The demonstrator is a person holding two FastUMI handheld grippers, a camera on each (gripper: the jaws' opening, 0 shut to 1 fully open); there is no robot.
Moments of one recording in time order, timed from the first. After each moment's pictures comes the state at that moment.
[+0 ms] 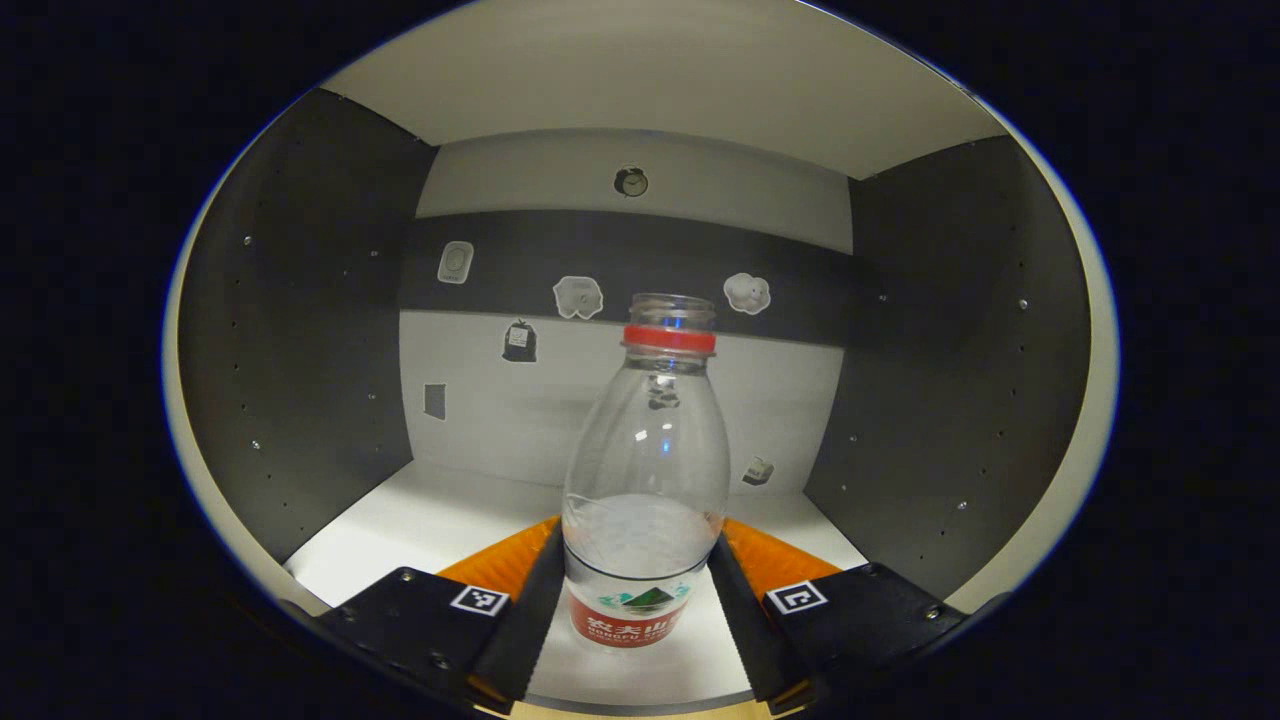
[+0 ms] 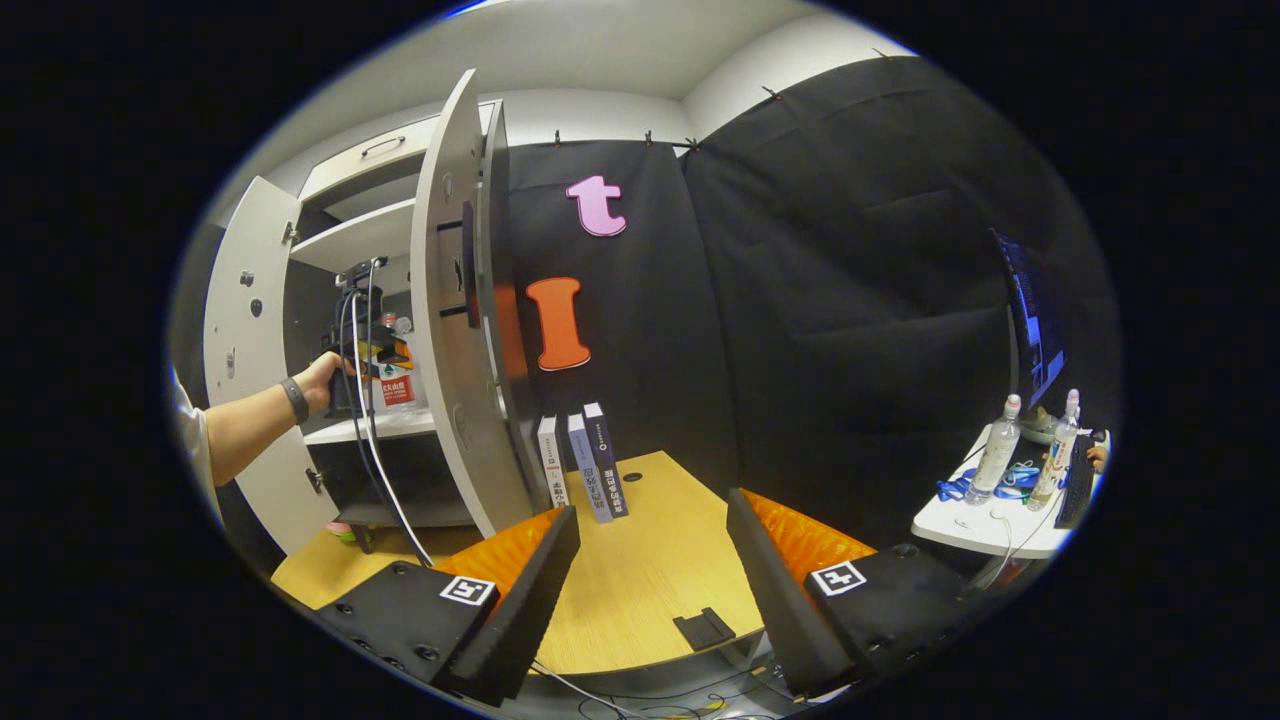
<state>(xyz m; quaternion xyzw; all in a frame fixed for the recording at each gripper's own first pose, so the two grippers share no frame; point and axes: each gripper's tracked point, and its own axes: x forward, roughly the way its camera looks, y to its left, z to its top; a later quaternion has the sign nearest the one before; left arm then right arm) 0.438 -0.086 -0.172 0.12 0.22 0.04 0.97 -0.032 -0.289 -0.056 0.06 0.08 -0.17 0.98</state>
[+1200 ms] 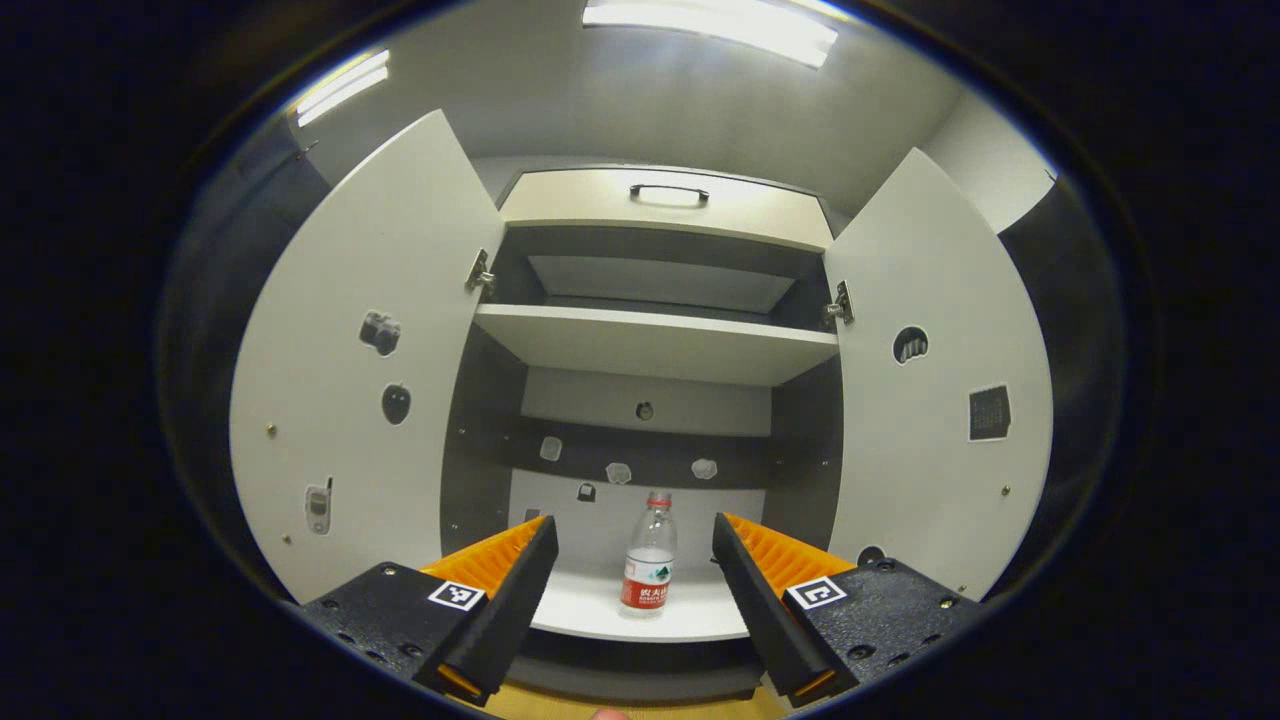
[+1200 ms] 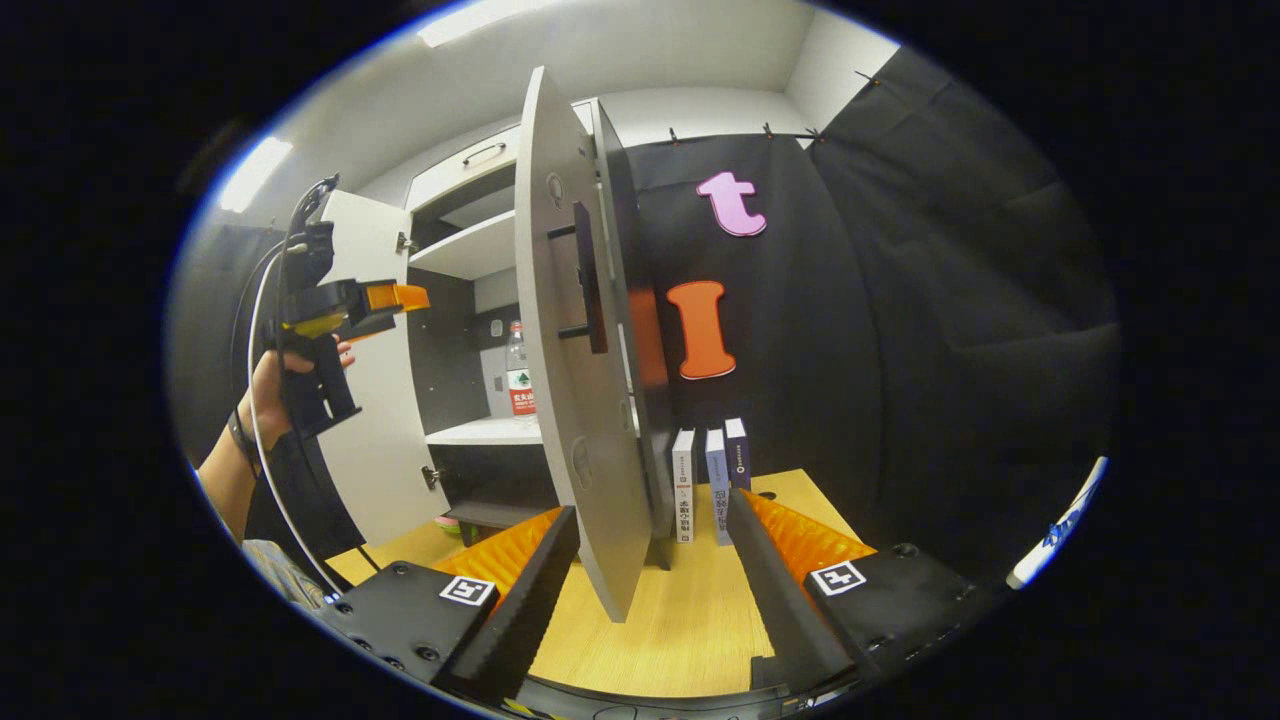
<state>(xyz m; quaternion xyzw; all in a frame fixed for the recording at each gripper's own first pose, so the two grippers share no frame) 0.195 -0.137 0.011 0.14 -0.01 0.06 0.99 0.030 -0.238 -0.022 0.05 0.06 0.07 0.99</state>
